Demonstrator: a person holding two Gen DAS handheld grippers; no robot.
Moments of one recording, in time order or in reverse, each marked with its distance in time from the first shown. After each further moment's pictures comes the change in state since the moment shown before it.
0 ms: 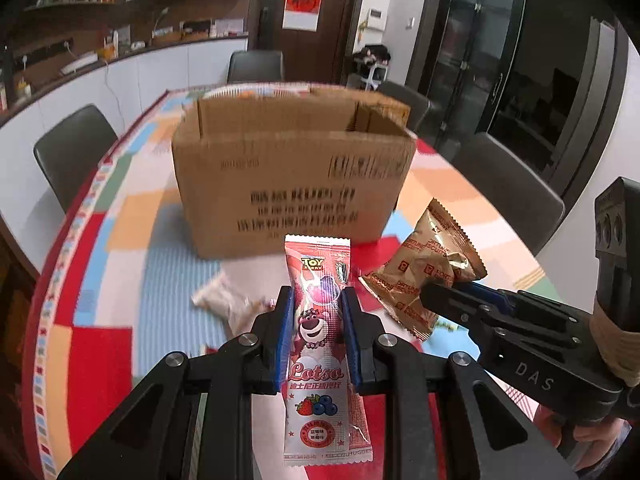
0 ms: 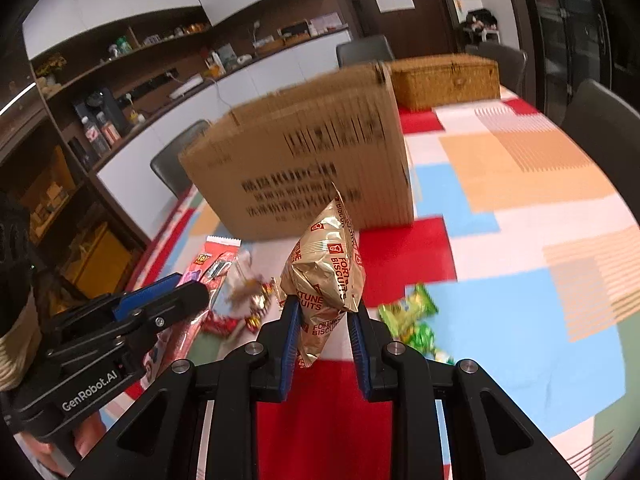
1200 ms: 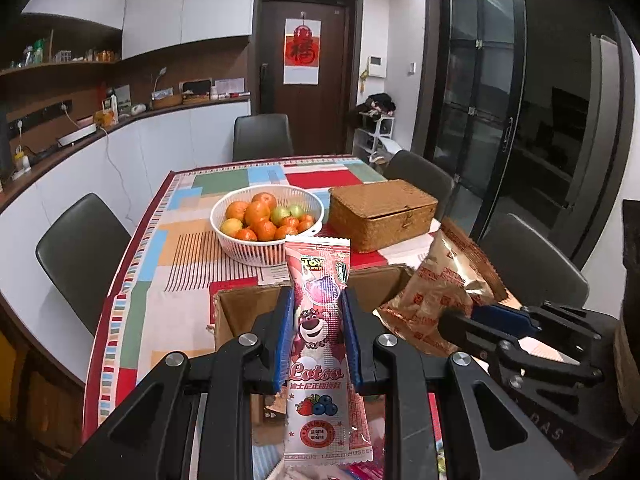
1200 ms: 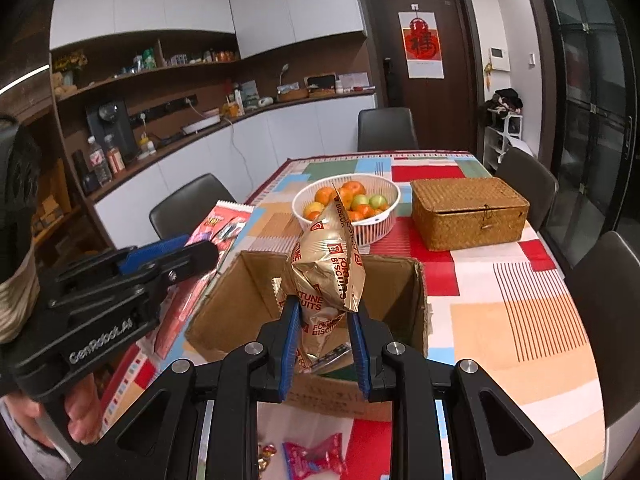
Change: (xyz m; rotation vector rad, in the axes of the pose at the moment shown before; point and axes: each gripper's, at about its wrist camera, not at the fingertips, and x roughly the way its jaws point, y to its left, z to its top) left arm 0.029 0.039 0.182 0.064 -0.154 0.049; right arm 0.009 0.046 0.178 -0.179 -0.152 -0.054
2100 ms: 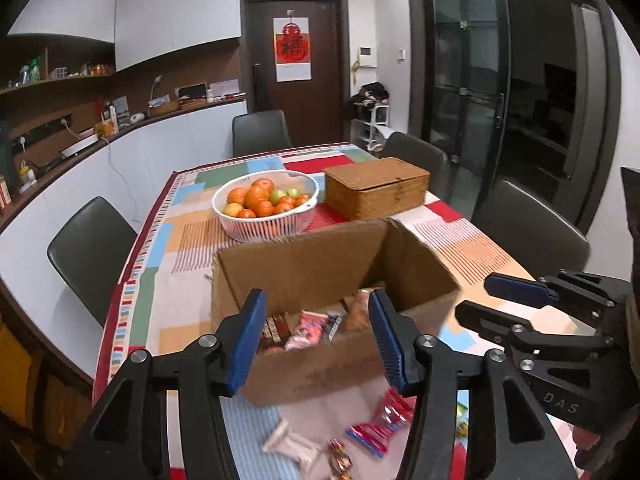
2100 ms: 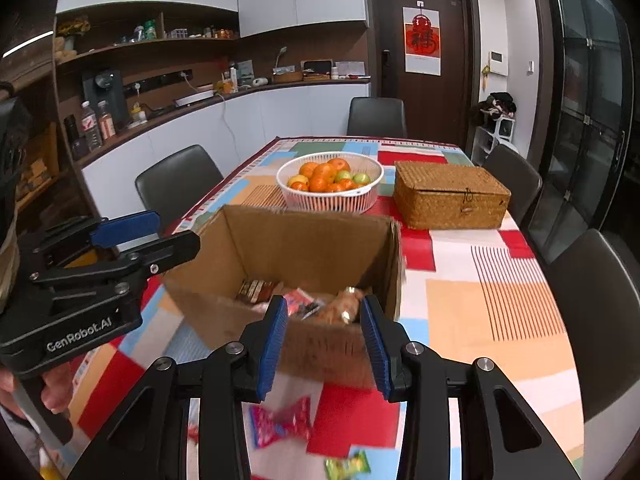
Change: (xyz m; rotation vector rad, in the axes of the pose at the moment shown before) left arm -0.040 -0.027 -0.055 0.079 0.001 0.024; right arm -0.024 0.001 -0.043 -0.072 0.037 -0.062
